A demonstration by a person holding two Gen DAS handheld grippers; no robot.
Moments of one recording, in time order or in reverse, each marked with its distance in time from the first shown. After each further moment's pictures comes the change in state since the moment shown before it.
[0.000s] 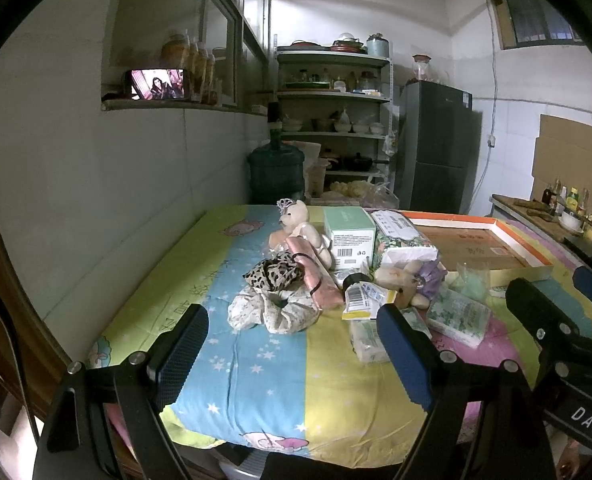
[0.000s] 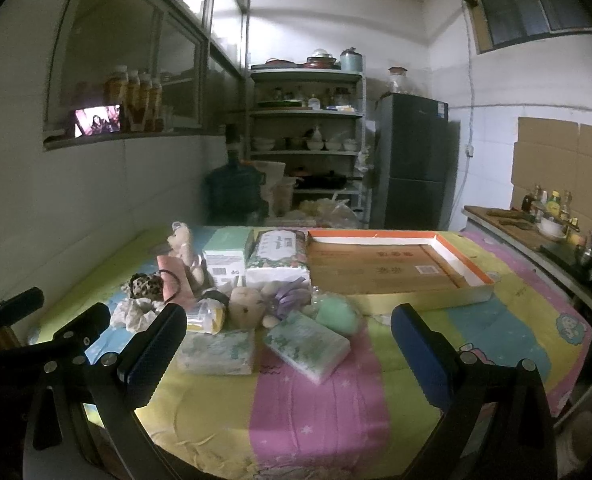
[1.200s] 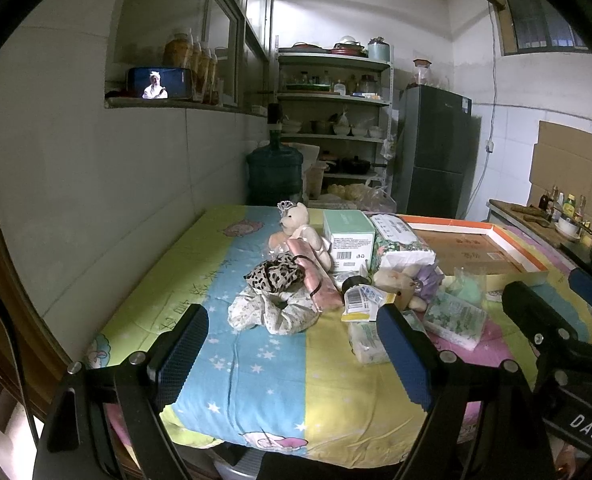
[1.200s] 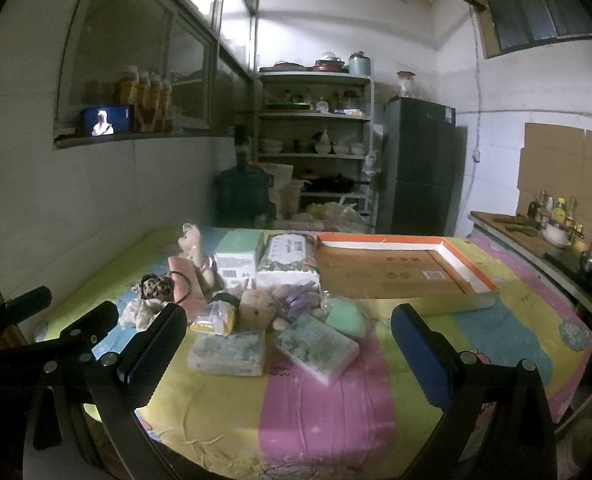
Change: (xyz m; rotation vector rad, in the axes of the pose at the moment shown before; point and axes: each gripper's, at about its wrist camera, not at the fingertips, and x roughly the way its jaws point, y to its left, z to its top) left arm -0.001 0.003 0.001 -0.013 0.000 -0.005; right arm -0.004 0.011 0.002 -0.016 -0.009 0.016
